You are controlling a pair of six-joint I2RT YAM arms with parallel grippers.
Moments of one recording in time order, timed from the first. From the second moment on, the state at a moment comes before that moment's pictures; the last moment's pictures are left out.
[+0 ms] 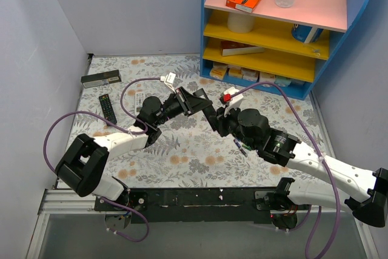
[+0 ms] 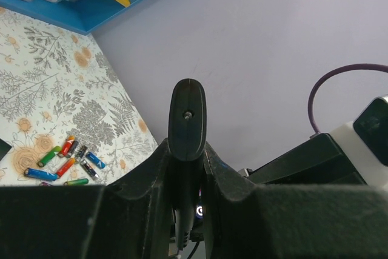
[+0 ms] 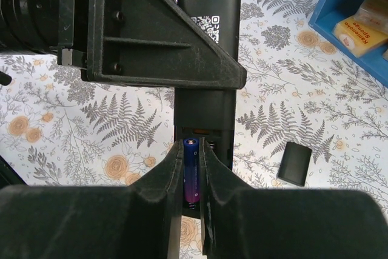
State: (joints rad) left arm -0.64 1.44 0.69 0.93 0.46 -1.17; right arm 1.04 0.98 0.87 -0.18 0.30 0.19
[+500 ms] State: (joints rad) left arm -0.63 1.45 0.65 1.00 0.43 -1.31; right arm 1.04 0.97 0.85 -0.15 0.30 0.21
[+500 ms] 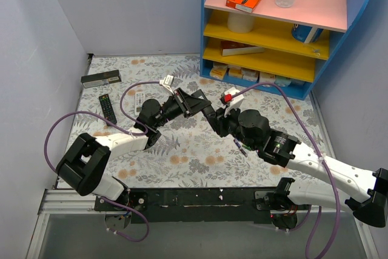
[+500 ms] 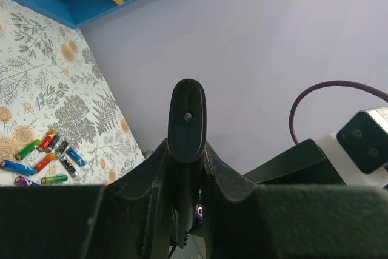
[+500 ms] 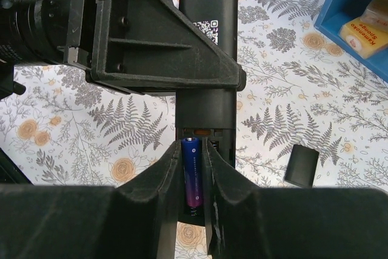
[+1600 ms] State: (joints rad) left arm -0.63 1.45 0.63 1.02 0.42 -1.33; right arm 1.06 1.01 0.91 -0.22 0.25 0.20
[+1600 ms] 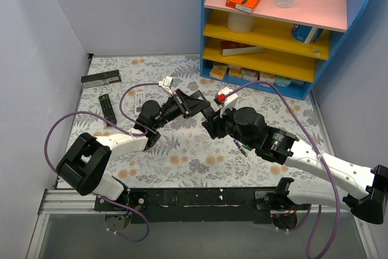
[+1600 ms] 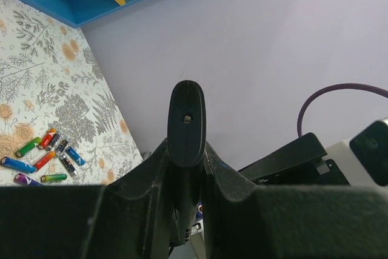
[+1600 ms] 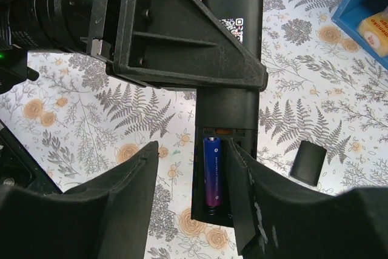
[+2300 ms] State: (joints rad) left arm -0.62 1.46 0.63 1.07 0.48 -1.35; right arm 1.04 1.05 1.05 -0.31 0.28 0.12
